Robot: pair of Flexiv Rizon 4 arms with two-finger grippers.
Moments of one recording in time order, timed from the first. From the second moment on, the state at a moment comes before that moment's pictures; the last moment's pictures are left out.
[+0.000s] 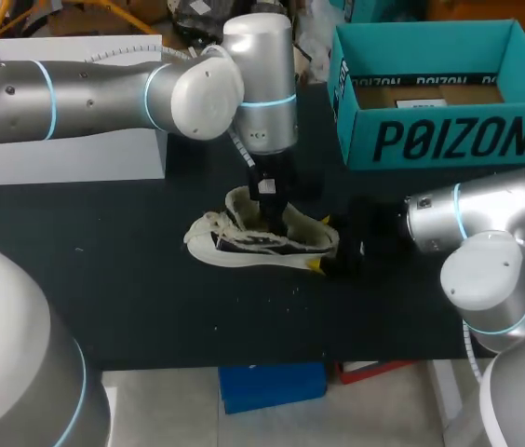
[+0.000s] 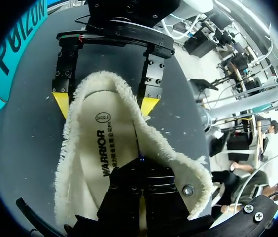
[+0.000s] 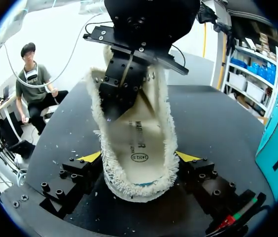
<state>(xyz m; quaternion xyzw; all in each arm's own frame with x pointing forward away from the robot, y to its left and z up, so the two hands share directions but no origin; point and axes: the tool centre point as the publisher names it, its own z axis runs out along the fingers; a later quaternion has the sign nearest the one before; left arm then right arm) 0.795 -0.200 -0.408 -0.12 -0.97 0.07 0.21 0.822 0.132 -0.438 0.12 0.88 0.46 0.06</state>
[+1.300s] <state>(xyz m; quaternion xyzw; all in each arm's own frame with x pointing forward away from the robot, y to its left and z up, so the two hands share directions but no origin) 0.800 -0.201 -0.417 -0.07 -0.99 0.03 0.15 0.822 0.132 -0.438 0.12 0.88 0.46 0.06</state>
